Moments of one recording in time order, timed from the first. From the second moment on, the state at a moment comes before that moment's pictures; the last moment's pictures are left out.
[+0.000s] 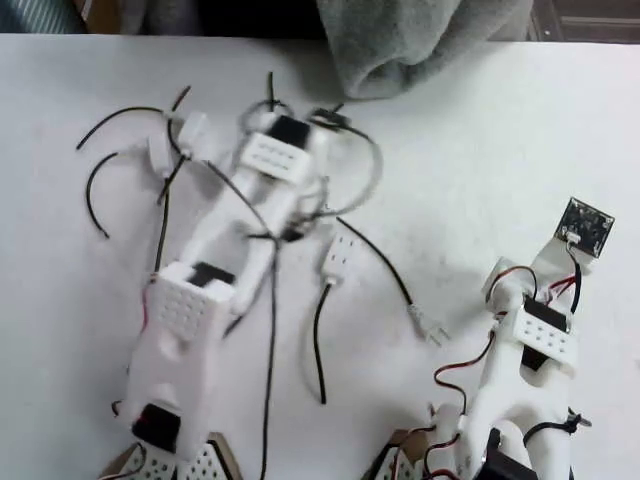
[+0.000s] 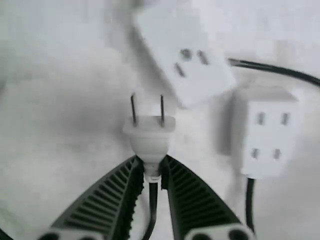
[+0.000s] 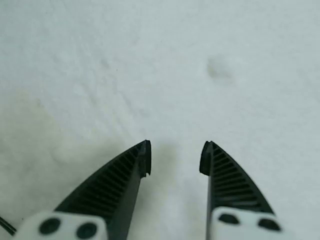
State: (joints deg) left arm 14.6 45.5 -38.9 98.0 1.0; right arm 27.3 -31.5 66.2 26.6 -0.7
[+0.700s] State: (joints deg) left arm 3.4 45.5 -29.7 82.0 -12.6; right arm 25.6 -31.5 66.2 26.6 -0.7
